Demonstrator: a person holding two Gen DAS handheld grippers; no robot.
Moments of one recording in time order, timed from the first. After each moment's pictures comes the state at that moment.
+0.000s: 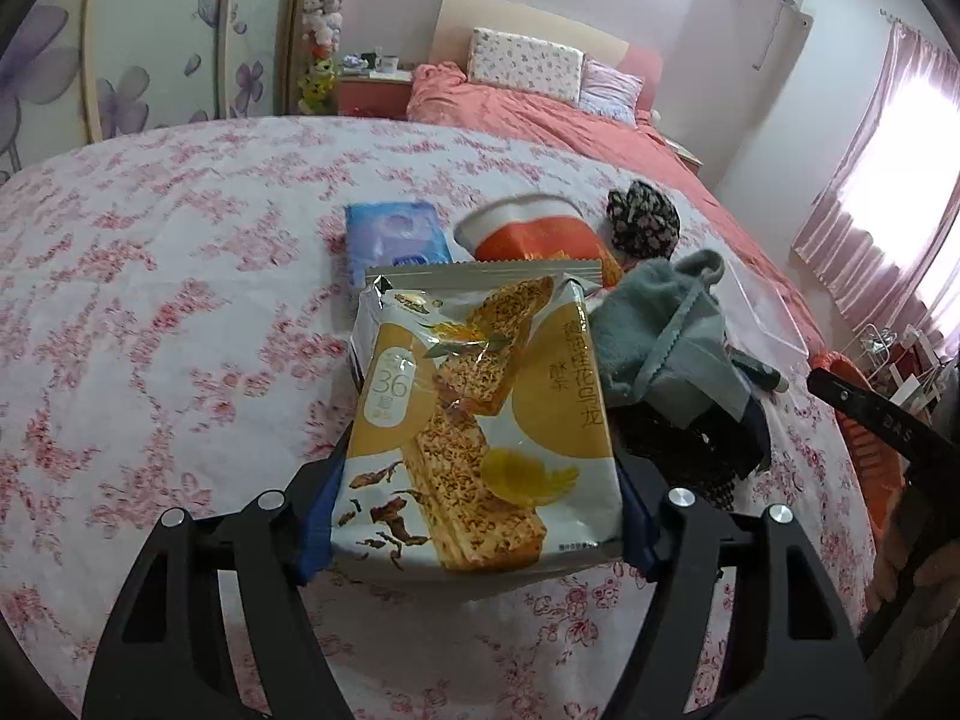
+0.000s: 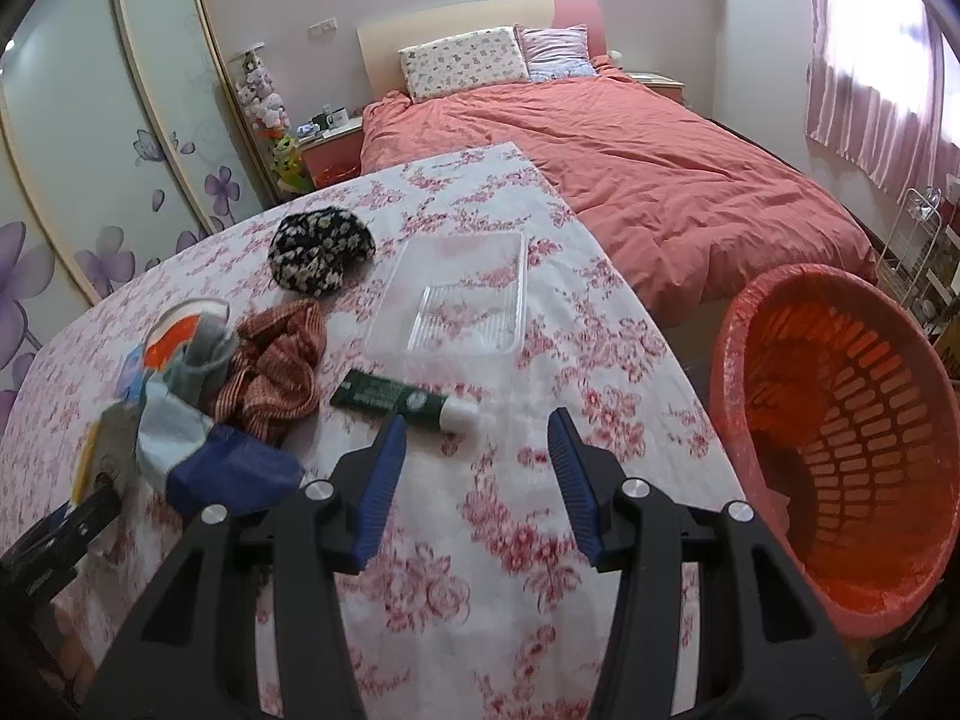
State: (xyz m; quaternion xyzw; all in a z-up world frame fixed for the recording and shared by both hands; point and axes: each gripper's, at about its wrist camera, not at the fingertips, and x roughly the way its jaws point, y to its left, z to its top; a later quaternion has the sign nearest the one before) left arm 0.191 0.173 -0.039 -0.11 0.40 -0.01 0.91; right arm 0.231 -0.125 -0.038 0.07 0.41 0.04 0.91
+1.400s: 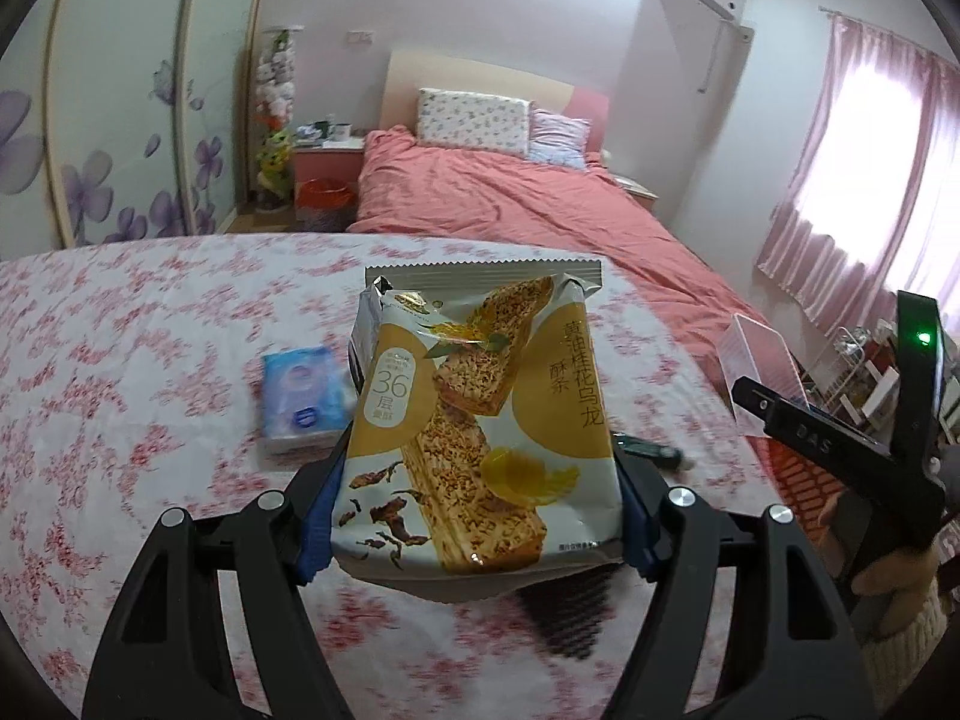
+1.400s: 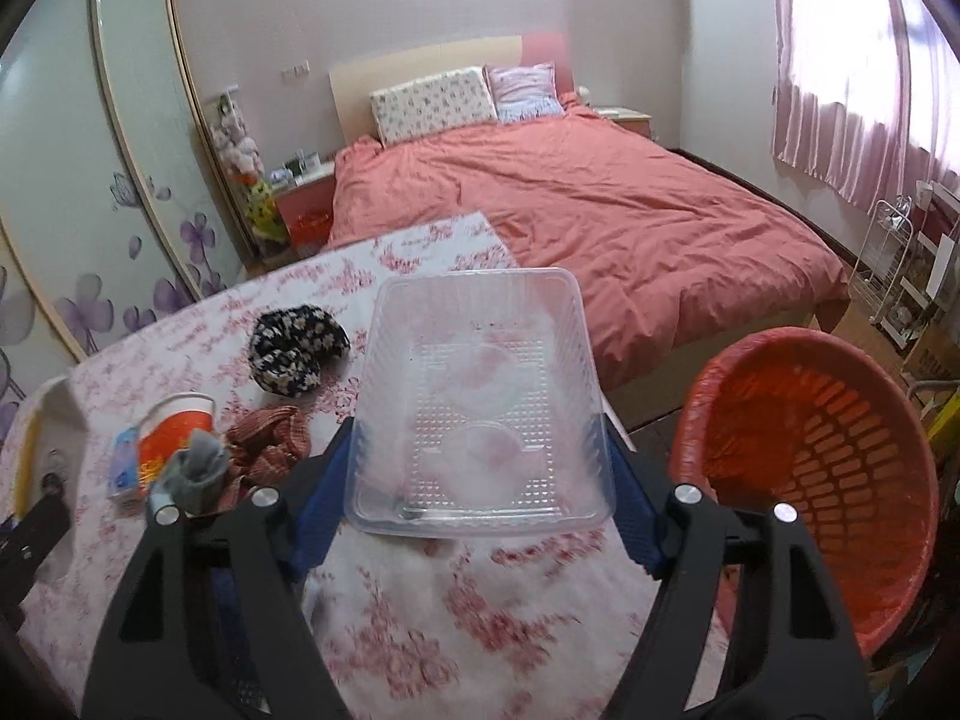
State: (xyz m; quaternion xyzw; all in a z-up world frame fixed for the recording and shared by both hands) left arm 0.208 0.123 0.025 -0.08 0.33 -0.06 0.94; right arm 0.244 -0.141 0.002 0.08 0.36 0.00 0.93
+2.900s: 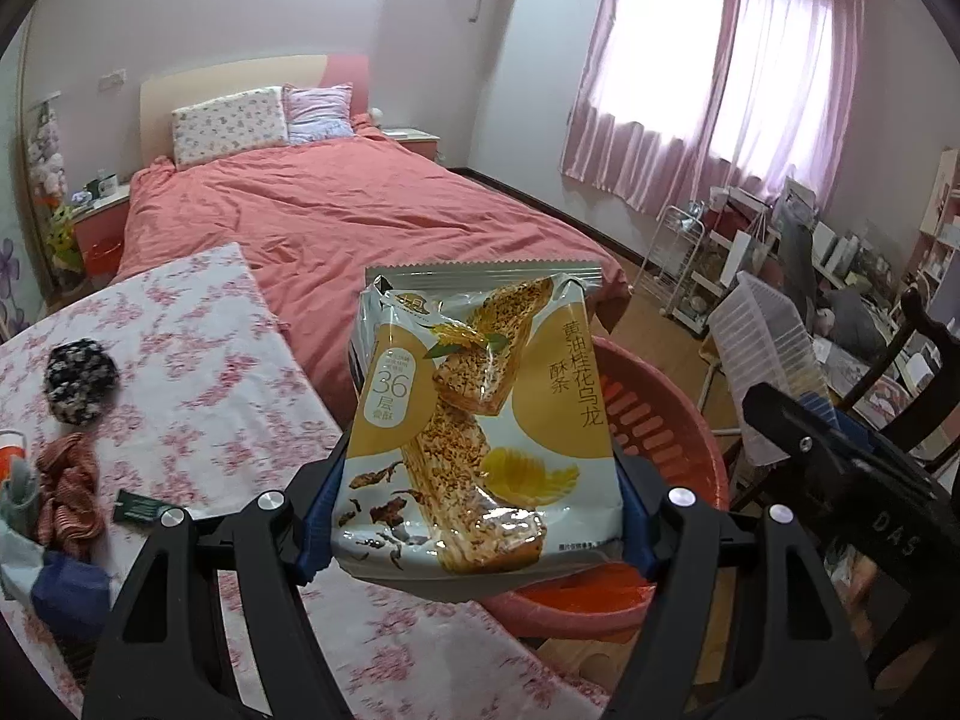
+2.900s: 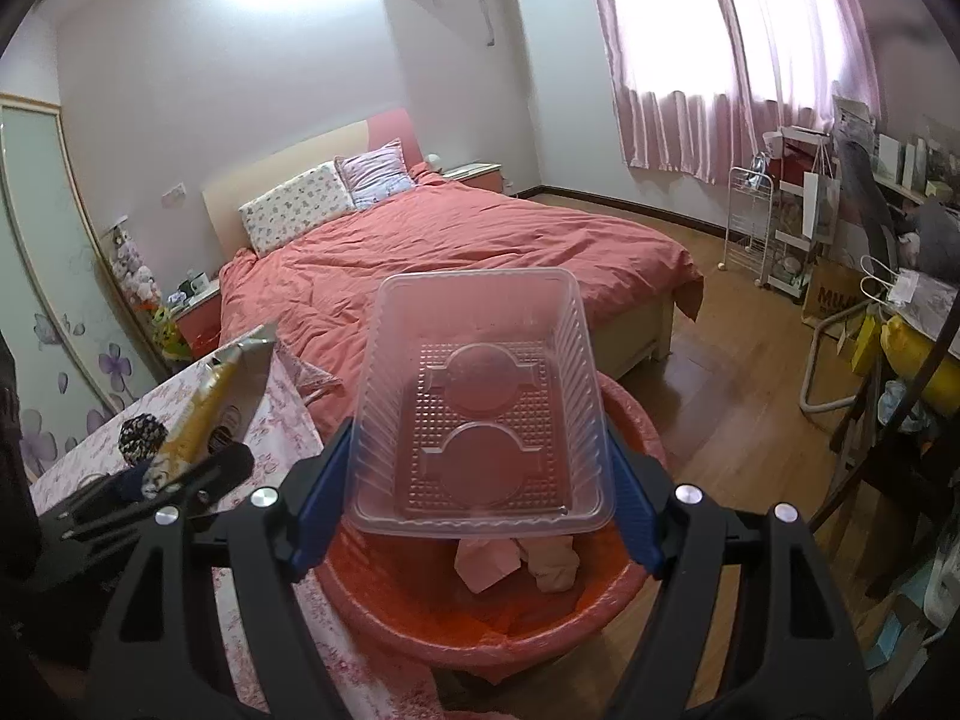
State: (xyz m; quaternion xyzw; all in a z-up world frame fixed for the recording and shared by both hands) left arm 0.229 -0.147 0.005 0.02 0.34 -0.28 0.90; right arm 0.115 -0.363 0.019 0.16 0.28 -0.14 0.94
